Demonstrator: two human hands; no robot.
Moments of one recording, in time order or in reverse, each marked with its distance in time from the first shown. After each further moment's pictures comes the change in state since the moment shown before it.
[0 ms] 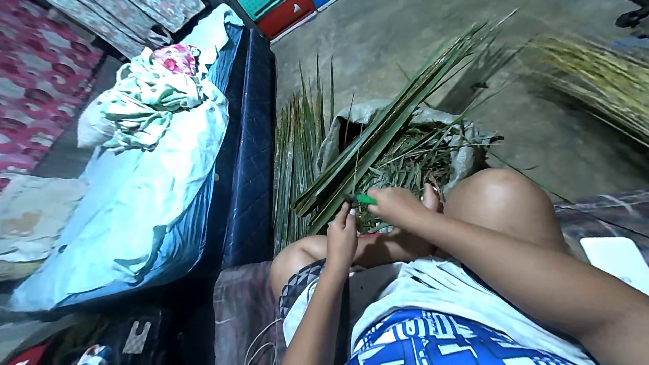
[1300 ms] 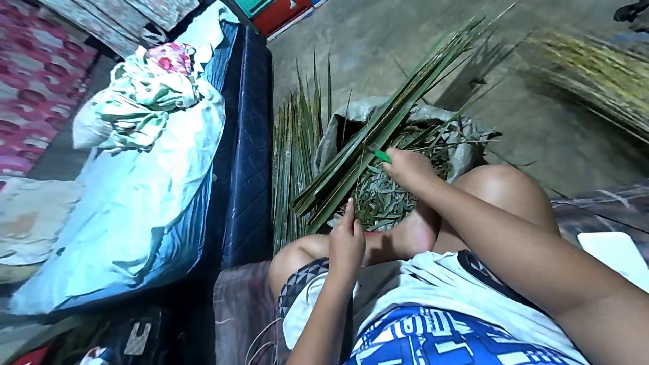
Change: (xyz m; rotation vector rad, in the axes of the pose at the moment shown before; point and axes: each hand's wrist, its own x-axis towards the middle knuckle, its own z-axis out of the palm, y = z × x) left_hand -0.015 0.011 0.008 0.344 -0.001 0.063; right_hand 0.023 0.034 -0.033 0.084 0.369 0.217
